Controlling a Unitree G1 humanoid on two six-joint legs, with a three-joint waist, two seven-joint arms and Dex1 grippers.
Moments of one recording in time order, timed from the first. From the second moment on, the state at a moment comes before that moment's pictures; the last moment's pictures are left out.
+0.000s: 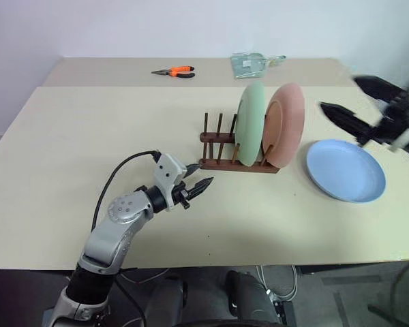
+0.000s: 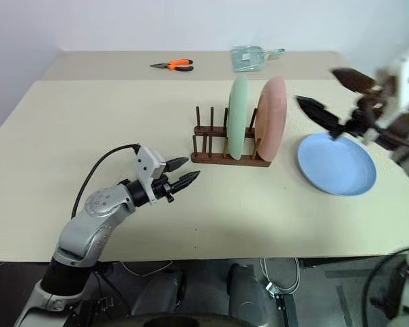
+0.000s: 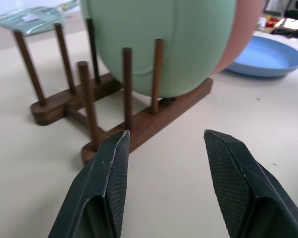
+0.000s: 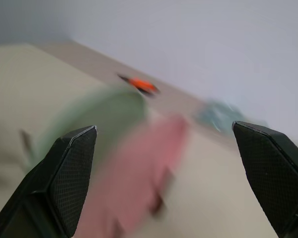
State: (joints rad) left arm -0.21 0.37 -0.18 -0.36 -0.31 0.44 -0.58; right arm -0.29 -0.92 -0.54 -0.27 0.68 0.69 0.72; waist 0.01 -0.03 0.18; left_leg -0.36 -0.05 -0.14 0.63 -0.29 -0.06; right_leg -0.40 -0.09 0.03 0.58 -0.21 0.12
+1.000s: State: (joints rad) left arm -0.25 0.37 -0.19 -0.32 -0.25 0.40 -0.60; right arm -0.37 -0.82 -0.10 0.06 -0.02 0.32 0.41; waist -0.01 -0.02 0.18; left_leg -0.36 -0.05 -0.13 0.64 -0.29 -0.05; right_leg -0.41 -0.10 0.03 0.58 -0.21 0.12
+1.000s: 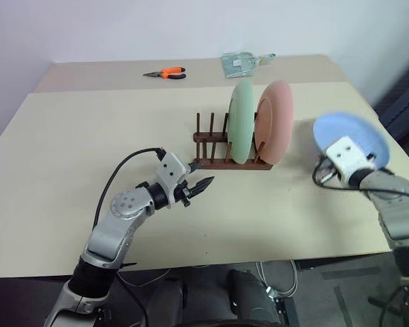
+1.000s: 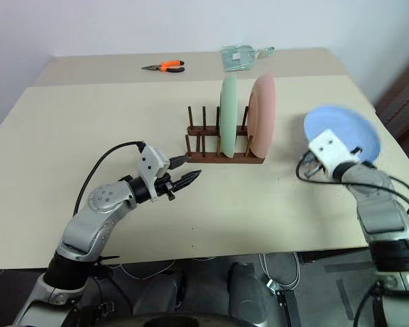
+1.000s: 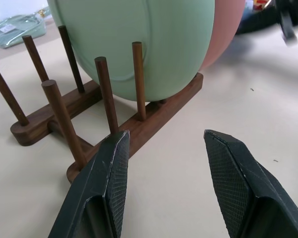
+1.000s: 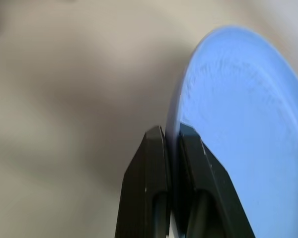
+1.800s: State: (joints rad) left arm -0.23 0.40 -0.15 -0.25 -0.21 0.36 -0.60; right arm -0.88 -0.04 -0.17 -0.43 1.14 0.77 -0.15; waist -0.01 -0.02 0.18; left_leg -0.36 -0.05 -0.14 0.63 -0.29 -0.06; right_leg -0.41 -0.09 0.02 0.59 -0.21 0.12
